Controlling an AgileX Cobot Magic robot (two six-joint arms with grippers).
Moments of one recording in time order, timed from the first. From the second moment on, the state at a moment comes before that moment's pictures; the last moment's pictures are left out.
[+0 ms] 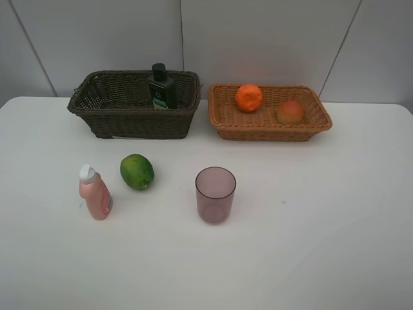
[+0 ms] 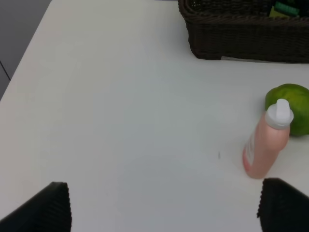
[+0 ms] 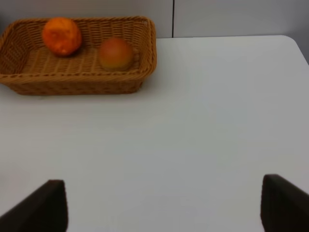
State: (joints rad) left arm -0.01 -0.01 -0.50 0.12 1.06 -0.14; right arm 0.01 0.00 -0.52 -0.08 1.06 0.06
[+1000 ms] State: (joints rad) left arm -0.01 -0.01 -0.50 0.12 1.06 -0.14; right arm 0.01 0.00 -0.52 -0.08 1.06 0.06
